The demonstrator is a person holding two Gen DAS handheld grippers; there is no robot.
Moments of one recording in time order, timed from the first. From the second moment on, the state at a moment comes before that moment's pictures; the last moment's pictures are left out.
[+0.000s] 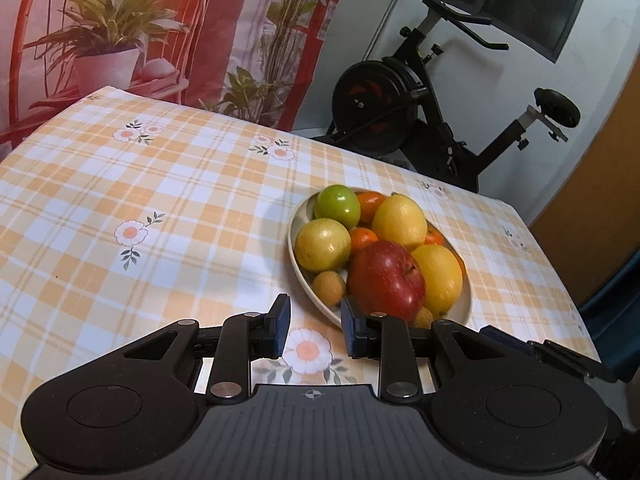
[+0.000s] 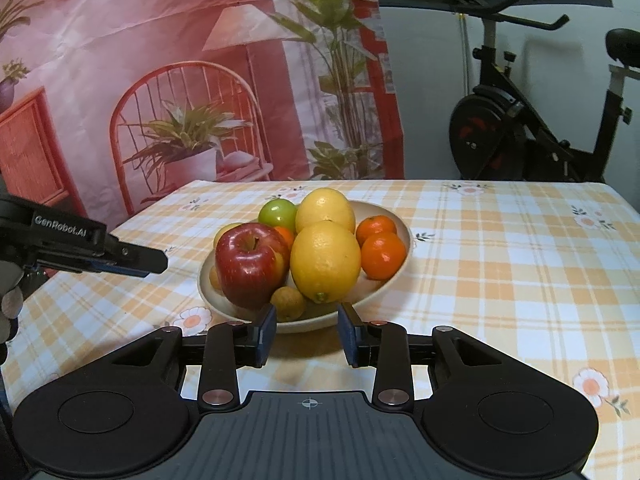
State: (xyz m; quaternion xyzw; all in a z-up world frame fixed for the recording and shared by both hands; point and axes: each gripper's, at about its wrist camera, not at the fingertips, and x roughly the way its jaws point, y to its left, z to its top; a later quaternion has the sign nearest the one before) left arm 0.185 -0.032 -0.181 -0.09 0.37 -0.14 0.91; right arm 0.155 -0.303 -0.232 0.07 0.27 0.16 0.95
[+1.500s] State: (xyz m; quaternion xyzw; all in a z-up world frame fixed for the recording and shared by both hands) left arm 0.103 -0.052 -0.165 -0.05 0.36 -0.21 0.91; right arm 0.043 -0.280 -0.216 0.04 0.33 0.21 0.92
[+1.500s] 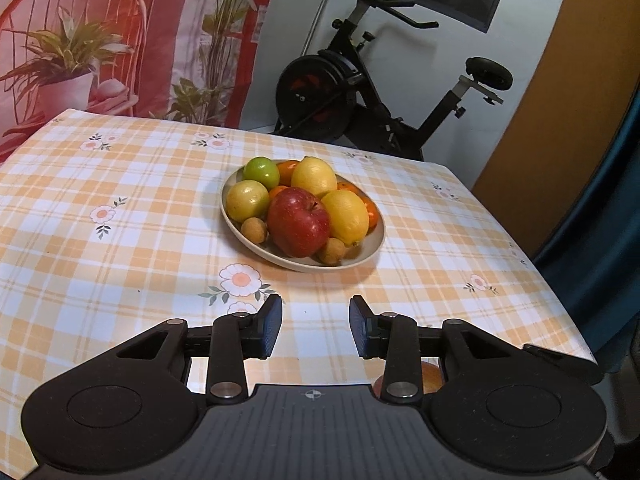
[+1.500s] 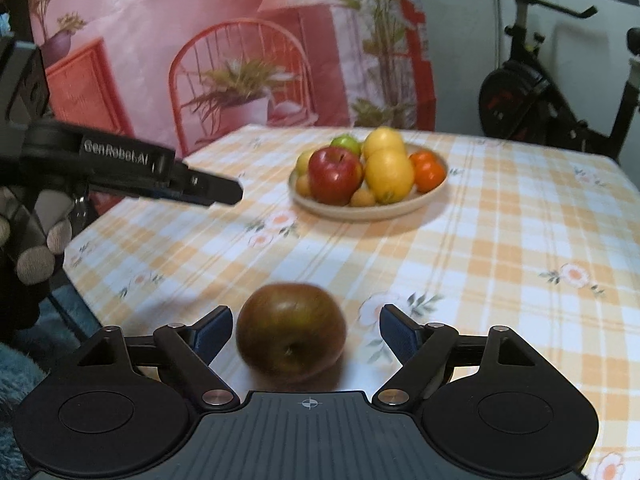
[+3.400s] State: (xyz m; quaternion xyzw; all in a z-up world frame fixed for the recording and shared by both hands) left arm 0.102 -0.072 -0.189 -0.07 0.41 -0.30 0.86; right arm 0.051 -0.264 -0.230 0.03 0.34 0.23 0.91
